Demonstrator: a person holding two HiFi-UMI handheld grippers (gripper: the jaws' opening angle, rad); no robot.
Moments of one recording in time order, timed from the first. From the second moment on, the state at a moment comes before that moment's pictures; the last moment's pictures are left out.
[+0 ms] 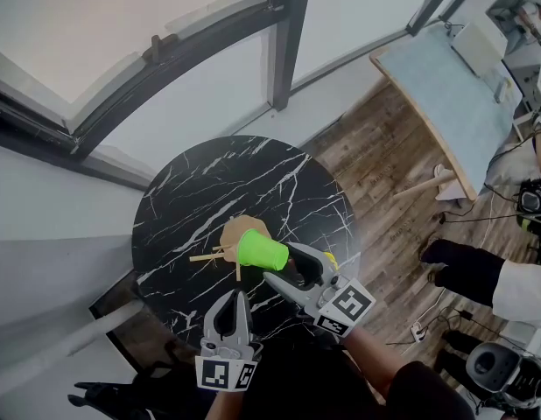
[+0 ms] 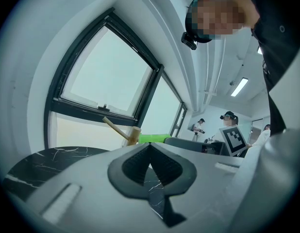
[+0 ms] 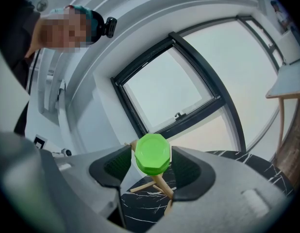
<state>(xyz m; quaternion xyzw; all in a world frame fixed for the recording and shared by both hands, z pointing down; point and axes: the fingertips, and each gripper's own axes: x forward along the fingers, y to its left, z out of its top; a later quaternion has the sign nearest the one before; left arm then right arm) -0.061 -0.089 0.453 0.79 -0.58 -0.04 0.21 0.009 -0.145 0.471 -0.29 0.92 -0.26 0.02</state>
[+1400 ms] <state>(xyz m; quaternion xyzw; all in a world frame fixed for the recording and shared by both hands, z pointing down) -0.034 -0.002 0.393 0.82 -0.54 -0.07 0.16 0.110 -0.052 0.392 -0.45 0.87 -0.19 0.06</state>
